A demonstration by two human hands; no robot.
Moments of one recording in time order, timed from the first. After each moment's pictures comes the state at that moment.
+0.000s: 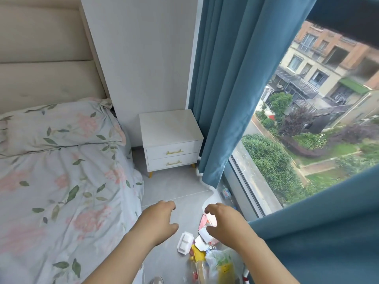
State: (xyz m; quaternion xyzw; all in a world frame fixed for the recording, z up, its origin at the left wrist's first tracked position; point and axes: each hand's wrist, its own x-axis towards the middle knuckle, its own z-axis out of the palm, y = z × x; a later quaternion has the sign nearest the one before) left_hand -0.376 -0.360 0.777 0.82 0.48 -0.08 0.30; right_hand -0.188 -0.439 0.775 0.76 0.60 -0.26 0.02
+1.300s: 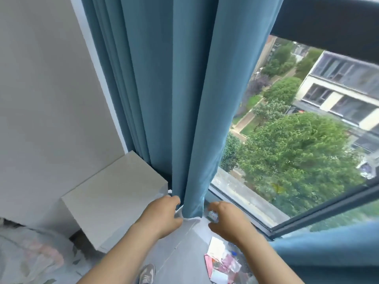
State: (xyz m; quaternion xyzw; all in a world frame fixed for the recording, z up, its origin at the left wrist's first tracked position) left_hand -0.153 0.013 0.788 0.94 0.20 -0.14 0.23; right_hand -0.043 -0.160 0.766 0.90 0.35 -0.24 -0.08
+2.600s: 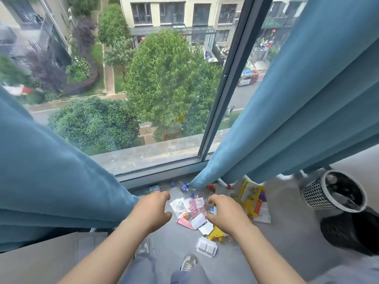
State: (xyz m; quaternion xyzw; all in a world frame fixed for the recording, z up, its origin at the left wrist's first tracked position) left_hand 0.042 -0.091 0.651 0.92 -0.23 -0.32 0.08; right_hand -0.048 -0.288 0.654 0.93 -0.18 -0.24 -0.22
